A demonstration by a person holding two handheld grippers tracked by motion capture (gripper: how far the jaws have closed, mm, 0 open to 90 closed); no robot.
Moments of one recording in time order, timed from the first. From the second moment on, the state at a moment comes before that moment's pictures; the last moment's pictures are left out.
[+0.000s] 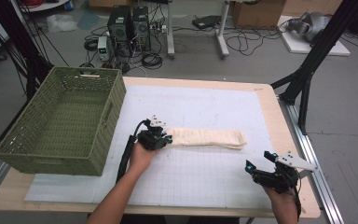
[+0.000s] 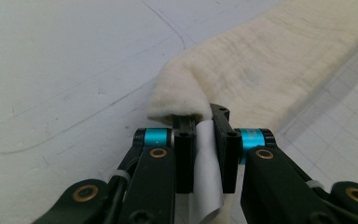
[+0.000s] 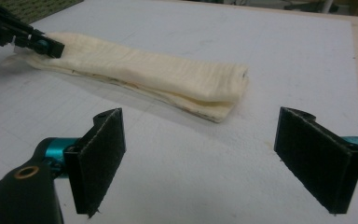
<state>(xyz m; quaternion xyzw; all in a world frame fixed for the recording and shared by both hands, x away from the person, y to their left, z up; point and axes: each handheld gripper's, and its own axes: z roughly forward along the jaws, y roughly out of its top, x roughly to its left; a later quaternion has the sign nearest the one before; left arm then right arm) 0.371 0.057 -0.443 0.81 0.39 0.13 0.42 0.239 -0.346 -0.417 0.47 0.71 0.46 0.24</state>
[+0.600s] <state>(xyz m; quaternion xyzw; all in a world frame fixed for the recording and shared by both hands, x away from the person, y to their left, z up) 0.363 0.068 -0.437 0.81 0.38 0.13 0.43 0.306 -0.340 -0.408 0.48 0.72 0.42 0.27</state>
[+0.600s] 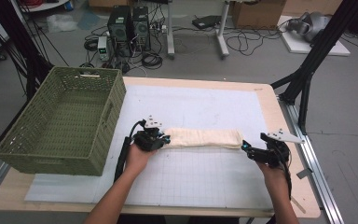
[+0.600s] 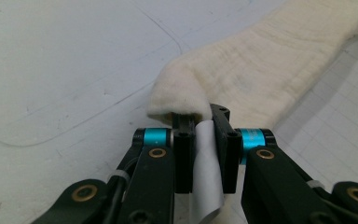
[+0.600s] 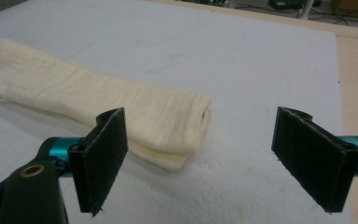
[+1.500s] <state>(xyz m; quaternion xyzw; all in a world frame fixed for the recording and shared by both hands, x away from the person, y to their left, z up) 0.362 0.080 -0.438 0.80 0.38 0.12 0.45 0.359 -0.316 -0.420 0.50 0.74 0.38 0.25</state>
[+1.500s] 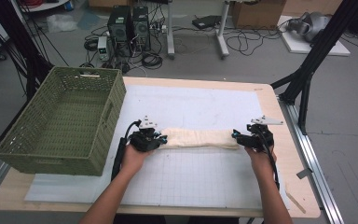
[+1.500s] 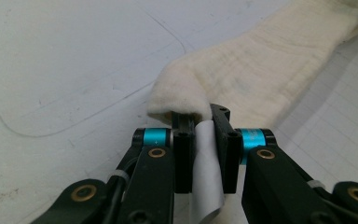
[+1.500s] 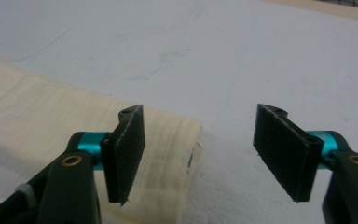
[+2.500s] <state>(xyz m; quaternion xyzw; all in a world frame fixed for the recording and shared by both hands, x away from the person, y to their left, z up) 0.355 0.091 -0.443 0.80 0.37 0.12 0.45 0.344 -0.306 -0.447 0.48 0.77 0.38 0.16</state>
